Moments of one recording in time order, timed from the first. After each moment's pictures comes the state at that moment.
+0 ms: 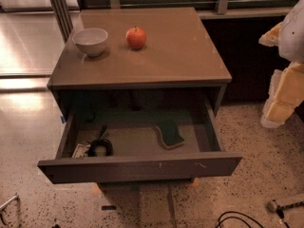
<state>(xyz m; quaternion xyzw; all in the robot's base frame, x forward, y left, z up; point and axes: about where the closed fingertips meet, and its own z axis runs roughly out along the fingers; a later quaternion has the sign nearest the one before) 0.438 -0.217 0.976 -0.60 0.78 -0.03 0.16</state>
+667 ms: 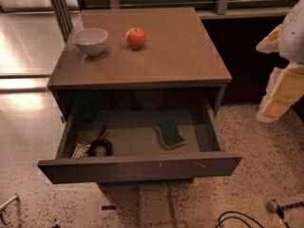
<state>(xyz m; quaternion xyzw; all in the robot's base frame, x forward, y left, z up) 0.438 -0.217 0.976 -0.60 0.78 -0.03 0.16</state>
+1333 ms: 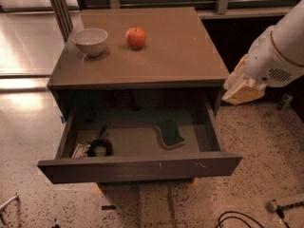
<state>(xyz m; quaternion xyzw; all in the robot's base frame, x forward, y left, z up) 0.474 -0.188 0.921 -0.59 0.78 0.00 0.22</state>
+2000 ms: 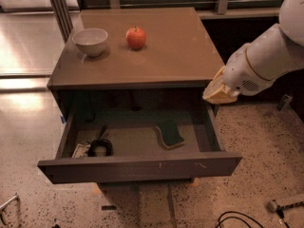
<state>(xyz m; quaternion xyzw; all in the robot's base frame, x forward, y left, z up) 0.510 -0.159 0.876 -0.59 0.77 0.04 0.26</state>
